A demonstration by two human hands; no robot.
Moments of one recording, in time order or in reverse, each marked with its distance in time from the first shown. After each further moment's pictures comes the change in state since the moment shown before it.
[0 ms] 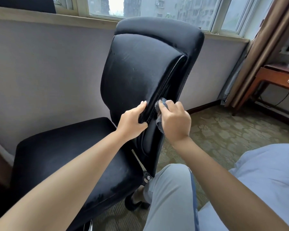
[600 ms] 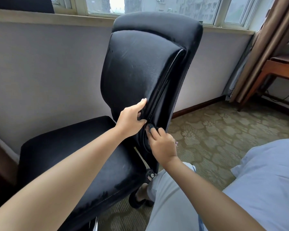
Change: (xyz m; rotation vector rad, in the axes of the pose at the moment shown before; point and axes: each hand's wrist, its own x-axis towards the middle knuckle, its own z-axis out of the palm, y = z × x) left_hand 0.002 0.002 -0.005 0.014 -0.039 -0.009; right_hand -0.083 -0.041 0.021 0.044 -0.097 -0.170
